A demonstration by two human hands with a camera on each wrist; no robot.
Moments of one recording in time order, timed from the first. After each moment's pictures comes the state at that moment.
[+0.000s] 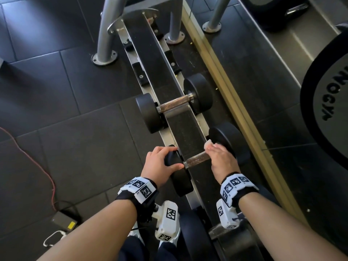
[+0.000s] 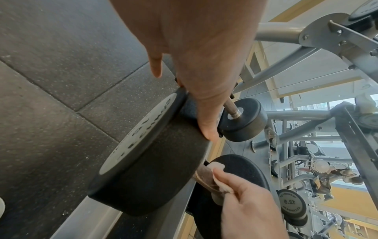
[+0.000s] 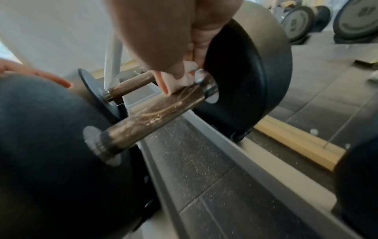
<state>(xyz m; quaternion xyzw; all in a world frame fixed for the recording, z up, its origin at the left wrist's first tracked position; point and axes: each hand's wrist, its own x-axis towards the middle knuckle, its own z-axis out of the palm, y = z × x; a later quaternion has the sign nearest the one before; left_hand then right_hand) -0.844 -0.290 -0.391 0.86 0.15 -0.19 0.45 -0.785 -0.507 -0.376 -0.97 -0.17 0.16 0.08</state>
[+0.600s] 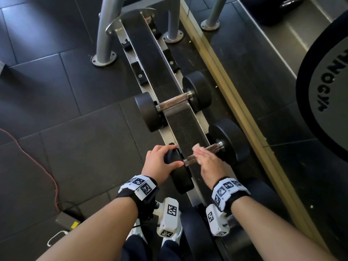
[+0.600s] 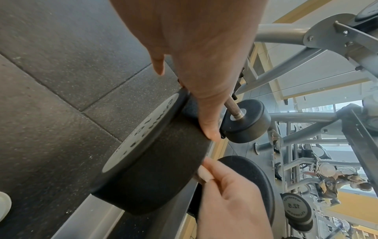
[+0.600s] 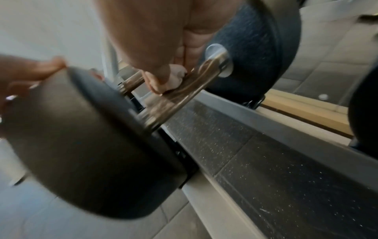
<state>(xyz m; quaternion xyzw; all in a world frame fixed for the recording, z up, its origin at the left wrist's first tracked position) -0.844 -0.292 -0.386 0.86 0.16 -0.19 0.44 -0.809 -0.493 -0.396 -0.95 -0.16 0.21 0.19</state>
